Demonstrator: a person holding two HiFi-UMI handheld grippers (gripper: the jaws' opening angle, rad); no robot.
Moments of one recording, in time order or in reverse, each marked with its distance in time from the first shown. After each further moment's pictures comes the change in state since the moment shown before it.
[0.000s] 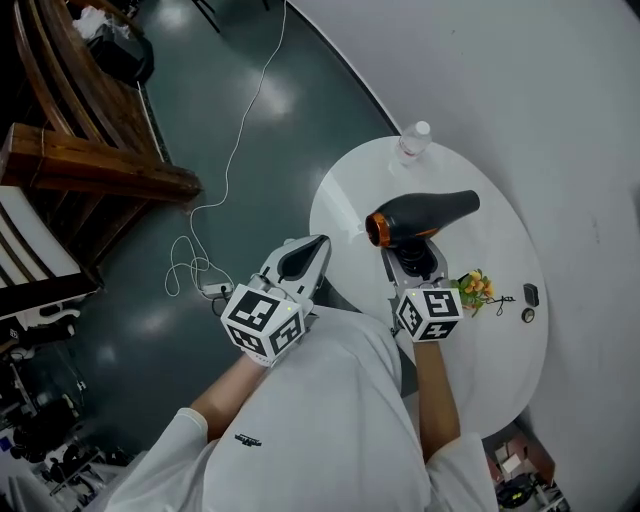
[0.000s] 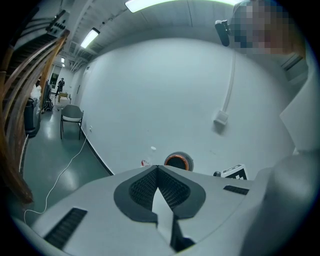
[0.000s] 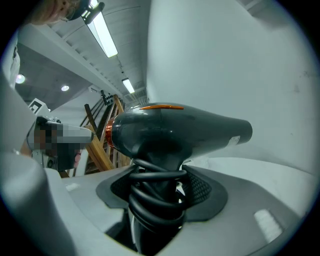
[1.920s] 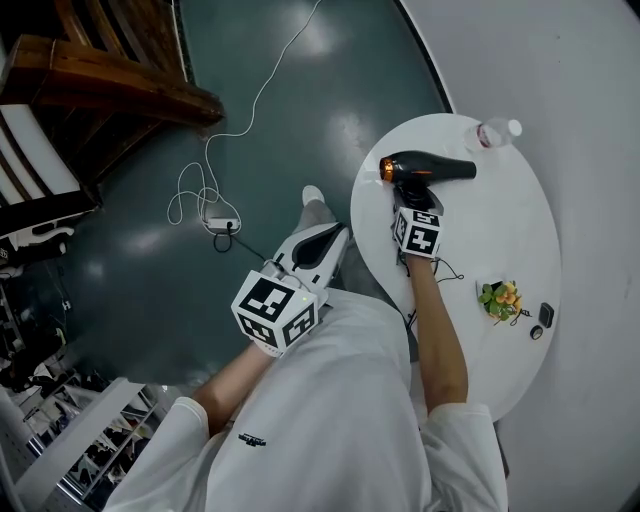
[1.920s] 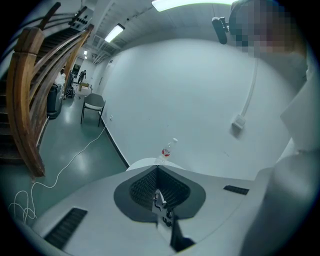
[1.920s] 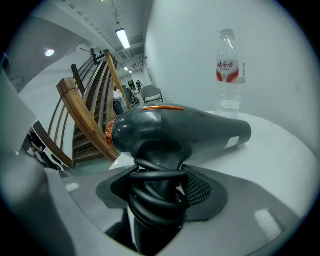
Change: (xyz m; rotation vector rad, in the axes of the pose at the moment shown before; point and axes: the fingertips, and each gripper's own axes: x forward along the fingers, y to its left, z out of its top) left arm -0.039 0.070 -0.057 -0.174 0.030 0.143; right arm 0.176 -0.029 -0.175 -0.105 0.419 -0.127
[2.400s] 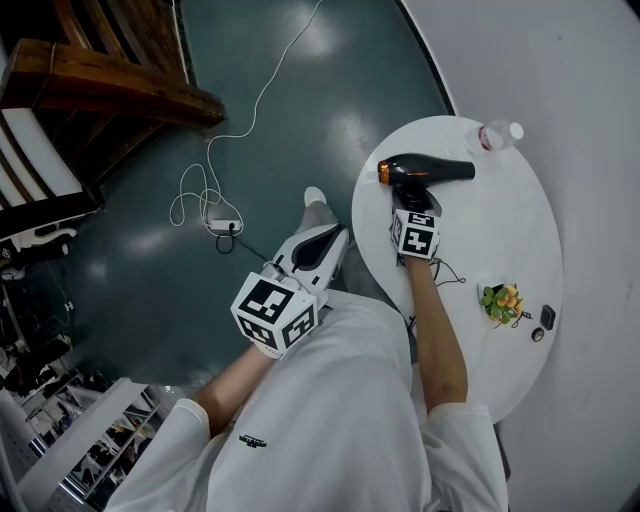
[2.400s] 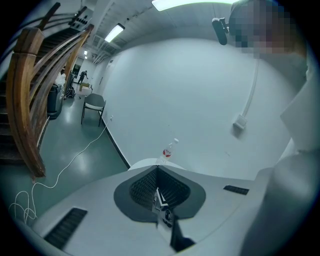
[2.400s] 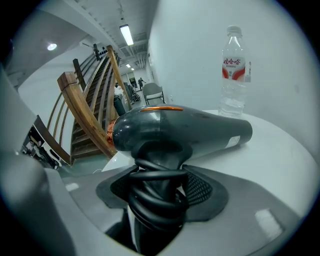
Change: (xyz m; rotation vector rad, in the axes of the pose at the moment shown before) left arm 0.003 0.003 0.003 -0.001 0.004 0.006; right arm 0.010 0.001 -0.008 -0.043 0.016 -0.015
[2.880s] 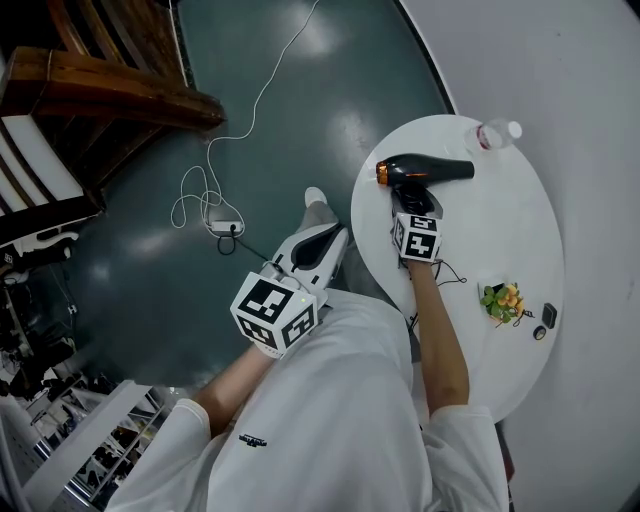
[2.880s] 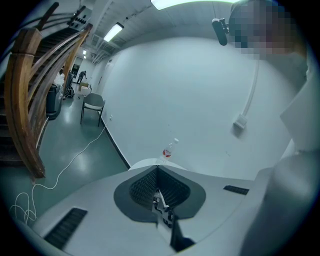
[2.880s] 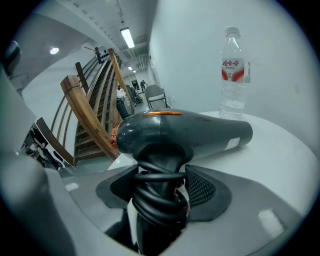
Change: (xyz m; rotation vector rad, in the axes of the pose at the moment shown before) left arm 0.005 0.000 0.006 0.007 0.008 -0.004; right arm -0.007 0.002 0.005 0.005 -0.021 0.037
